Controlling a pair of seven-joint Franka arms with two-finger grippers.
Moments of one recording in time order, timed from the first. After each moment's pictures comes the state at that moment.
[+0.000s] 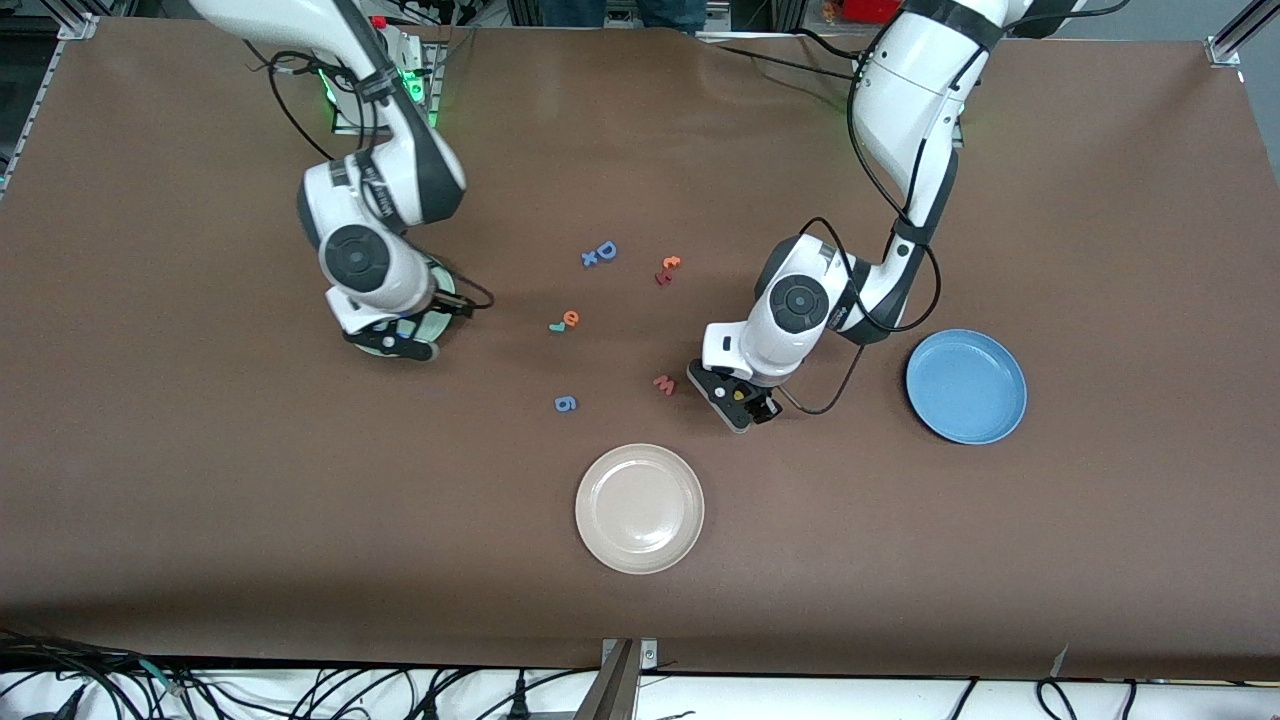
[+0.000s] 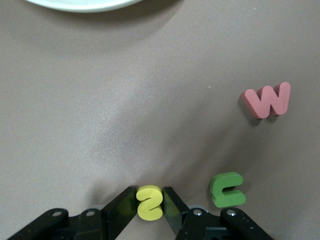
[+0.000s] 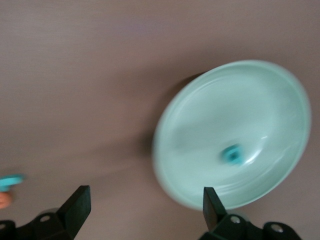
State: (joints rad) left arm -0.54 0.74 0.00 -1.72 -0.10 2.56 0.43; right arm 0.48 0.35 -0.01 -2.00 0.00 2.10 0.79
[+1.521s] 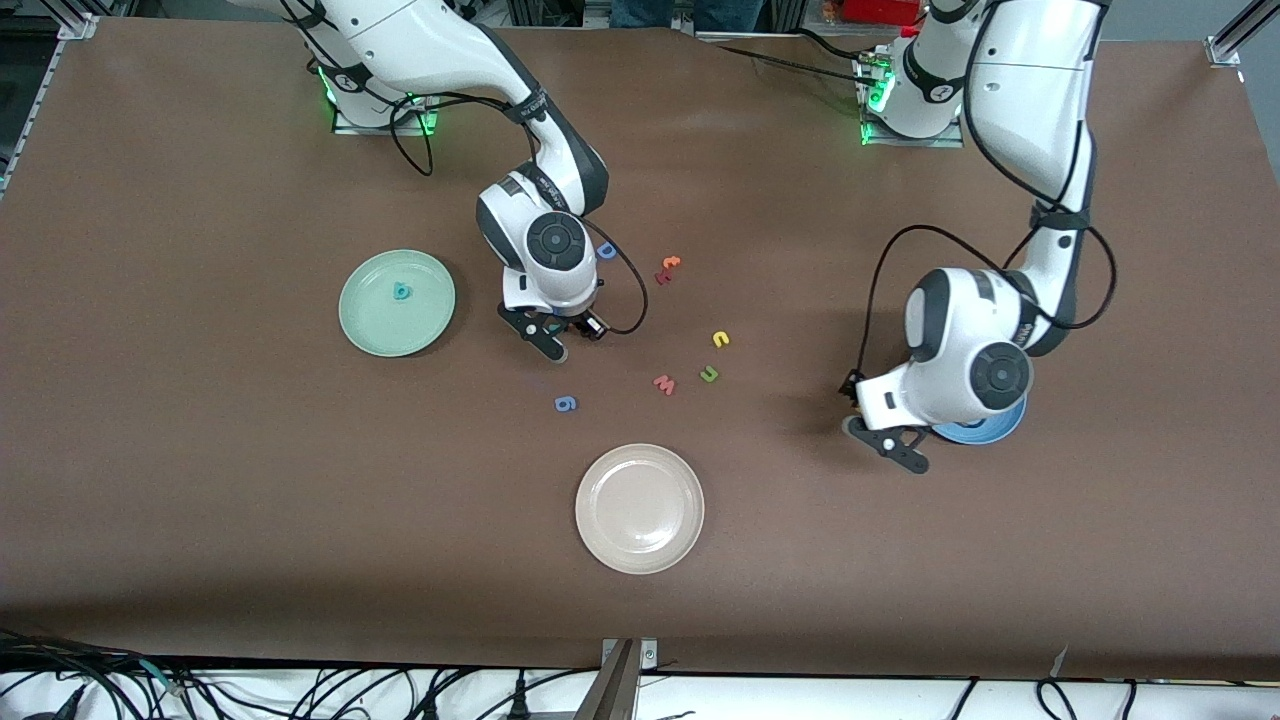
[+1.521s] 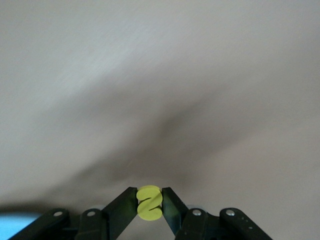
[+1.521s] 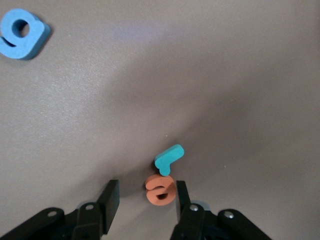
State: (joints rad) left arm -0.45 0.64 0.31 -1.69 -0.36 2.11 0.52; right arm 0.70 0.65 0.01 -1.79 0.00 2.33 1.40
